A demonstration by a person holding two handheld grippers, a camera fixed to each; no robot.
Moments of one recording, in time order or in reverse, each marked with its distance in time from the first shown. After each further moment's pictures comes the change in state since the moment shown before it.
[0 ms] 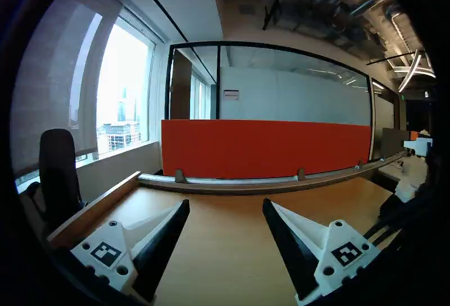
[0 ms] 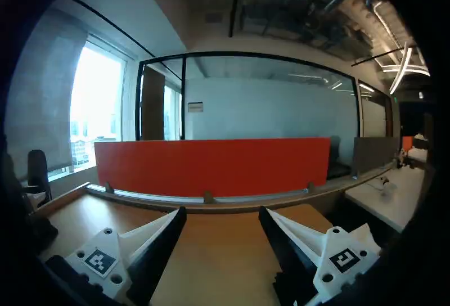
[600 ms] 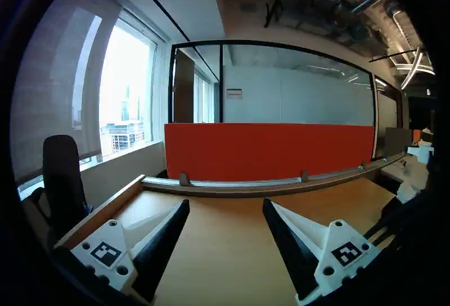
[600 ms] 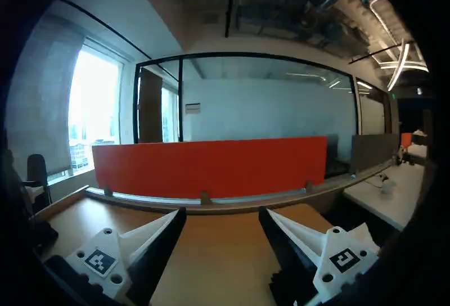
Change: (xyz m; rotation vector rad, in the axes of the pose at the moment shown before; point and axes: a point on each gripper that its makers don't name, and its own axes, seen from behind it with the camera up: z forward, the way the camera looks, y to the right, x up) left arm 0.029 -0.002 0.000 0.020 -0.019 0.006; right arm 0.010 0.018 0.000 -0.012 0.004 0.014
